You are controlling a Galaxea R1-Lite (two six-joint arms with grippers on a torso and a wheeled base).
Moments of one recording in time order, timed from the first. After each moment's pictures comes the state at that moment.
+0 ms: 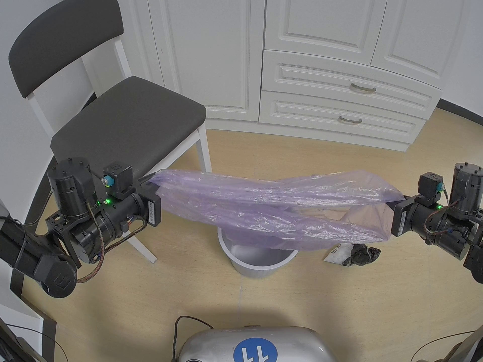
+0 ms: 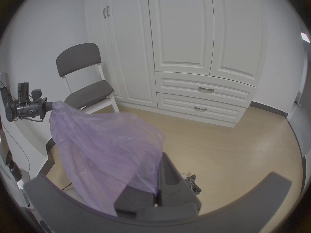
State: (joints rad) left arm -0.39 1.74 -0.56 -1.11 0.01 0.17; right arm 0.32 1.49 -0.48 -0.78 -0.06 -0.04
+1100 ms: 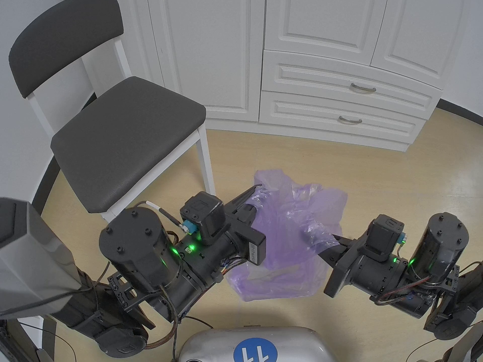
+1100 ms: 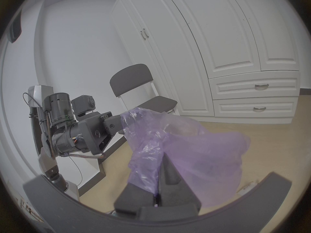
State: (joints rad) left arm -0.87 1.92 -0.57 -1.53 0.19 0.09; right arm 0.80 1.68 -0.32 -1.35 -0.07 0.15
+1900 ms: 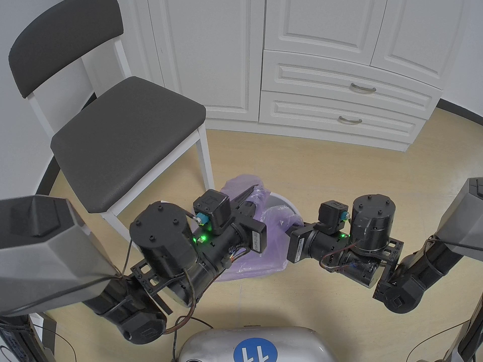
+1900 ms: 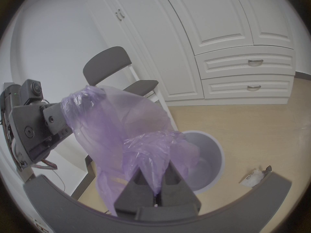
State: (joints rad) left arm -0.81 2.04 -0.66 -1.53 0.20 0.03; right arm 0.68 1.99 -0.63 -1.21 -0.05 0.24
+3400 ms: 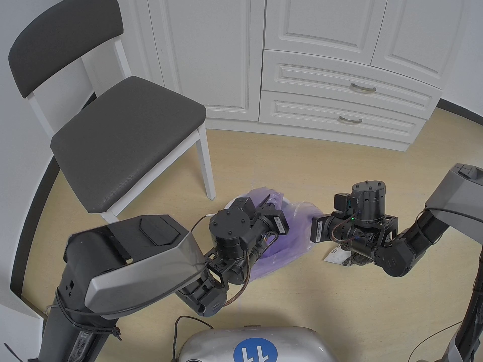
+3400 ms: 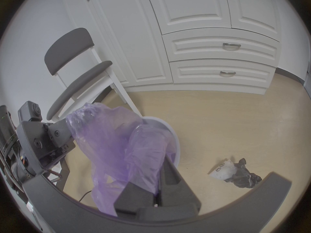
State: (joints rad) left arm -0.75 2.49 -1.15 -1.47 0.25 -0.37; right arm 0.45 2.10 -0.80 -0.94 -0.05 0.20
